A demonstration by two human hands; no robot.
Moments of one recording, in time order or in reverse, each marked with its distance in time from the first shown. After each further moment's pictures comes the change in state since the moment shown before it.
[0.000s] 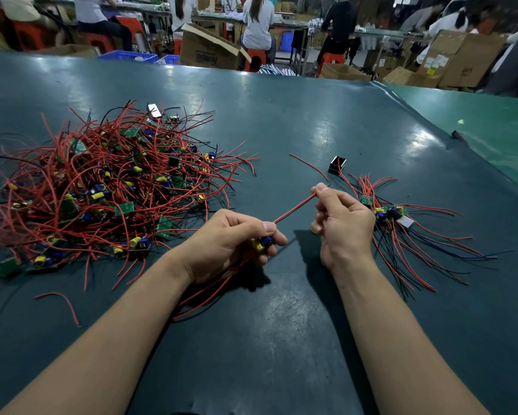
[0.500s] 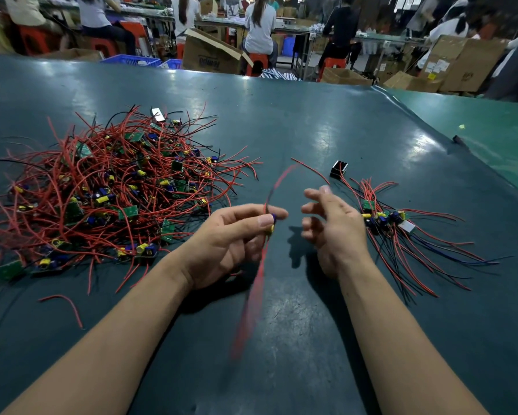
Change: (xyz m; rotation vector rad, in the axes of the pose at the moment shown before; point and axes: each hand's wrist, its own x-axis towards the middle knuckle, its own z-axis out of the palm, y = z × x) left_hand -0.001 0.002 -0.002 -0.191 -0.037 0.111; right_hand -0.004 0.000 0.002 -0.033 -0.145 0.162
